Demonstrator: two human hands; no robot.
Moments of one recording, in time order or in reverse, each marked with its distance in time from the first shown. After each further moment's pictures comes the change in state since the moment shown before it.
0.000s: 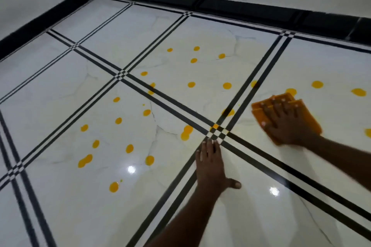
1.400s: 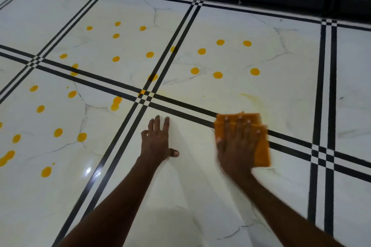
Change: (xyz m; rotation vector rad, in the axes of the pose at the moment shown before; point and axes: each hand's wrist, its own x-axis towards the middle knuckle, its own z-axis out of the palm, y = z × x) left_hand -0.052 0.040 0.037 0.305 -0.052 0.163; right_hand -0.278 -0.045 0.071 0.183 0.343 0.521
